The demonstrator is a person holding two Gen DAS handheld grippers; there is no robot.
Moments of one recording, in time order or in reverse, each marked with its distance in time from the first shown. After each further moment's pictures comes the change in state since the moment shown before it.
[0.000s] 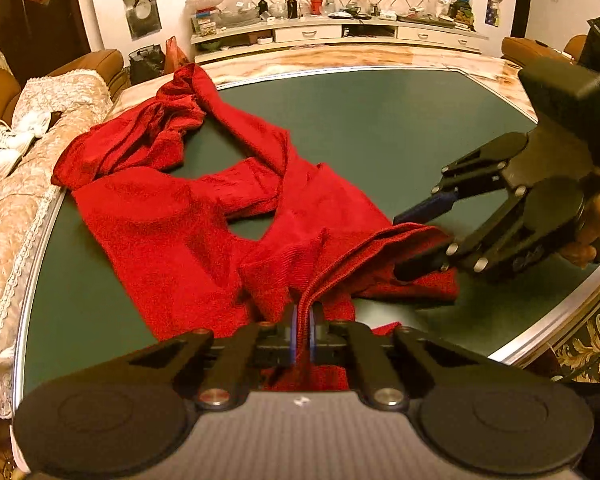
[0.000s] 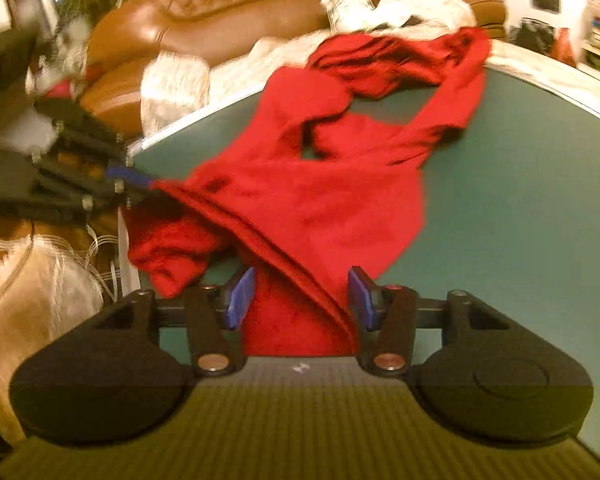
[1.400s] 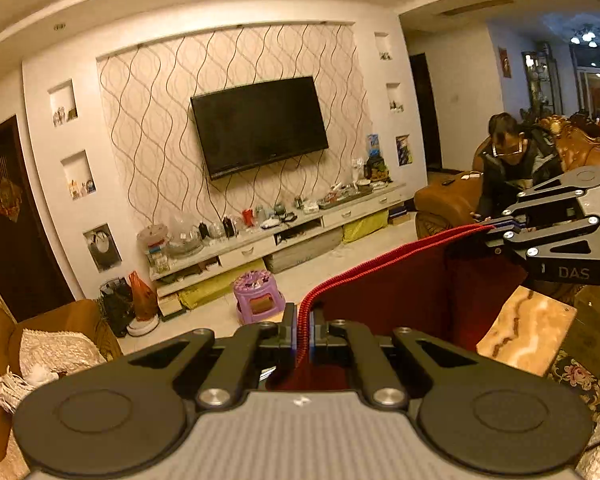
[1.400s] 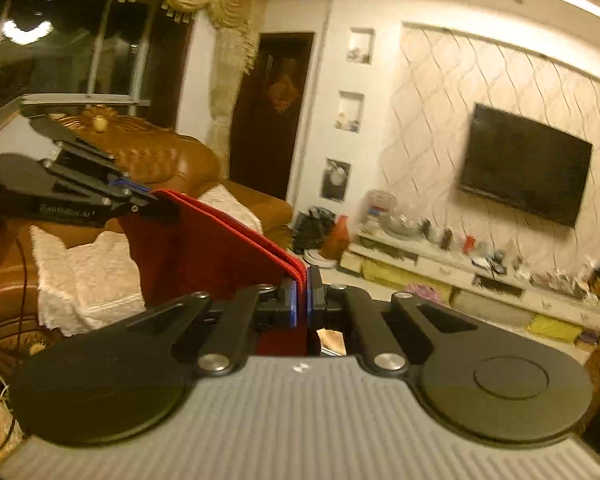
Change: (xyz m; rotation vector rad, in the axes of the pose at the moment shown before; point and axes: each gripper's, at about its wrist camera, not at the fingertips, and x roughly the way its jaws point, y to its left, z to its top) left arm -0.375 -0.186 0.271 0.267 -0.497 -0.059; right arm -0.511 0.175 0.120 0.032 -0.481 -0.680
